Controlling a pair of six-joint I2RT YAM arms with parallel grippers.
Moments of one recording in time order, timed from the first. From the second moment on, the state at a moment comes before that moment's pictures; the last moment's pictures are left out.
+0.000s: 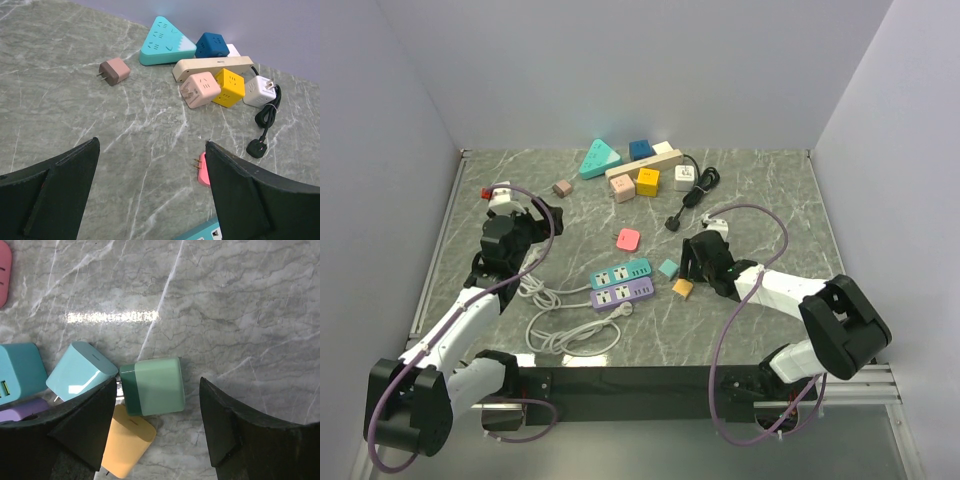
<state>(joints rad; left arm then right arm) -0.21 1.01 0.55 0.30 -0.08 -0.42 0.59 1.42 0.61 -0.02 0.29 0.54</state>
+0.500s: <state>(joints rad) -0.23 1.01 0.55 0.29 -0.06 -0.41 0.59 1.46 0.61 -0.01 0.26 0.55</state>
